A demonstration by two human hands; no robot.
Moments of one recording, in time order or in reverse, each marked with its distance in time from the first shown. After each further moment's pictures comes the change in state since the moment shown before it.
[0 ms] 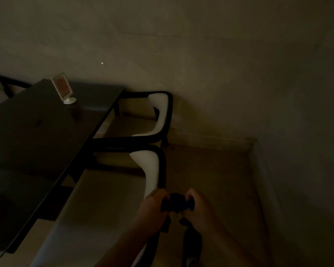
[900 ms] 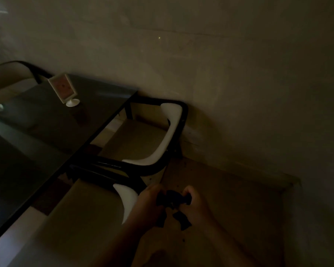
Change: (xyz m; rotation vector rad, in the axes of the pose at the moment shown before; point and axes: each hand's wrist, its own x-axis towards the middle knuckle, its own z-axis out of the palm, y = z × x) left_hand 0.316 -0.006 0.037 0.015 0.105 -0.245; right_hand 0.330 0.037 -0.139 0.091 -0.254 -0.013
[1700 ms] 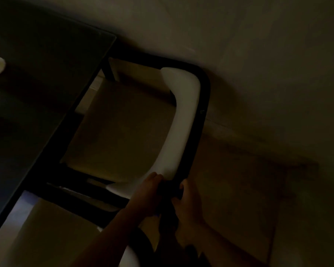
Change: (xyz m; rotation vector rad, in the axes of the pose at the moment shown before) left_hand 0.267 -0.169 0.022 0.002 -0.380 -0.110; right_hand 0.284 0.047 0.074 -0.210 0.156 0.339
